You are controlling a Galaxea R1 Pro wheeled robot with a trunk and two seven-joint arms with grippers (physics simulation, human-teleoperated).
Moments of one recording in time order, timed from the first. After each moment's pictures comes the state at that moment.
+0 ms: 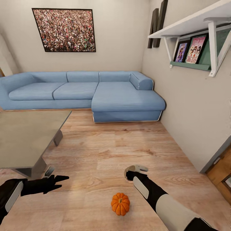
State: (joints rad) left arm -0.48 0.41 0.15 -0.87 0.35 1.04 -0.96; right arm -0.73 0.10 0.53 -0.50 -0.76 0.26 -0.40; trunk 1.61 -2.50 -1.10
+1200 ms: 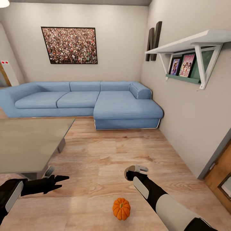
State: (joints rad) left arm -0.48 0.41 0.15 -0.87 0.35 1.04 -0.96; right arm -0.73 0.10 0.53 -0.50 -0.76 0.26 -0.41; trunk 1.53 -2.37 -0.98
